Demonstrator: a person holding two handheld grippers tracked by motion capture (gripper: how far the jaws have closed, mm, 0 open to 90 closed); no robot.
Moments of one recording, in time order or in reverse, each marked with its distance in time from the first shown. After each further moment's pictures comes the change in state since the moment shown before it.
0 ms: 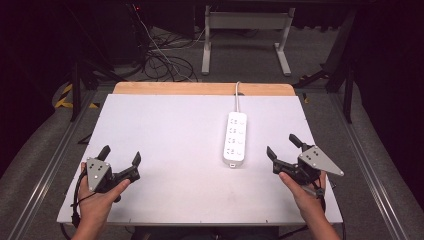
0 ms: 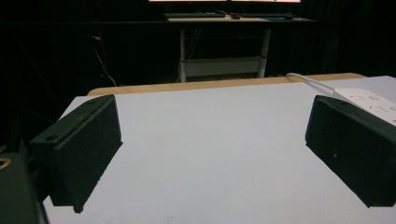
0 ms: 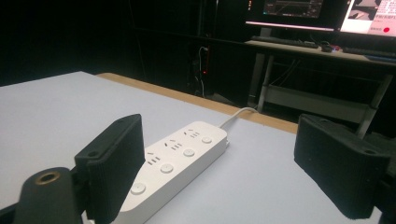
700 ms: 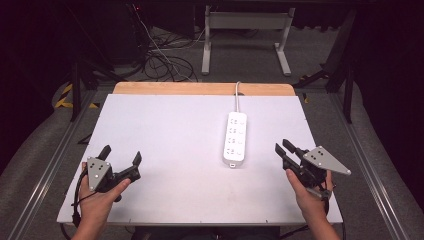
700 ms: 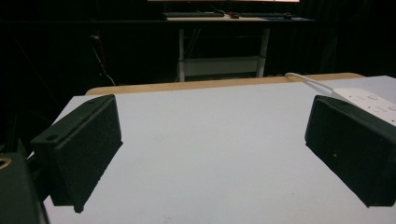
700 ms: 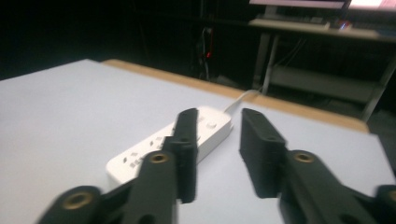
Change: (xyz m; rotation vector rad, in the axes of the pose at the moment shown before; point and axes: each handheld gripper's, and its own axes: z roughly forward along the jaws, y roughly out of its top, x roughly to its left) left arm -0.002 0.000 0.002 0.003 -0.009 -0.004; right arm -0.001 0.013 -0.015 0.100 0.025 0.043
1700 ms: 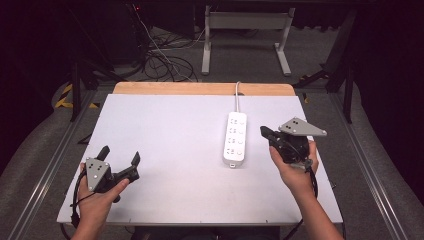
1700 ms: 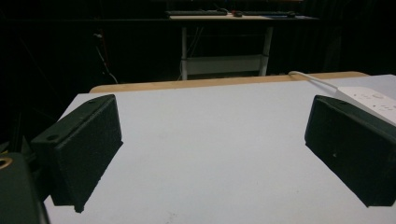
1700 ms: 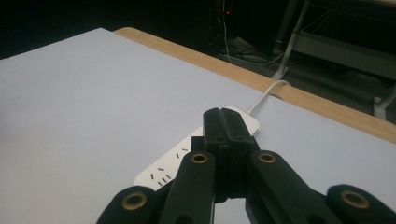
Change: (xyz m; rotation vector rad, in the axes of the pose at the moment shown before) left arm 0.003 -0.001 -0.002 0.006 0.013 0.001; right arm 0.025 0.071 0.043 0.204 0.062 -0.046
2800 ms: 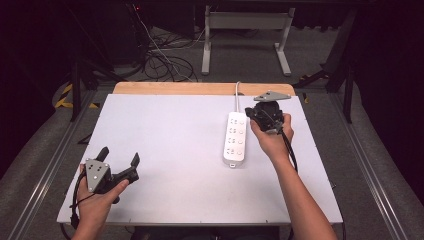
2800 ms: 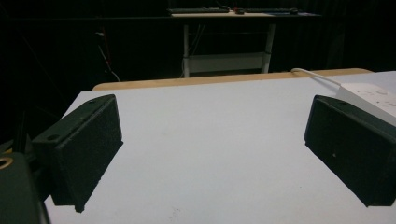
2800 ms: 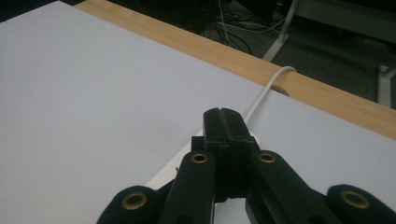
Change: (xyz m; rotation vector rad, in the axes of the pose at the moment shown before) left arm 0.001 -0.002 -0.002 0.011 0.008 0.007; right arm -0.020 0.034 0.096 0.152 -0.030 0.025
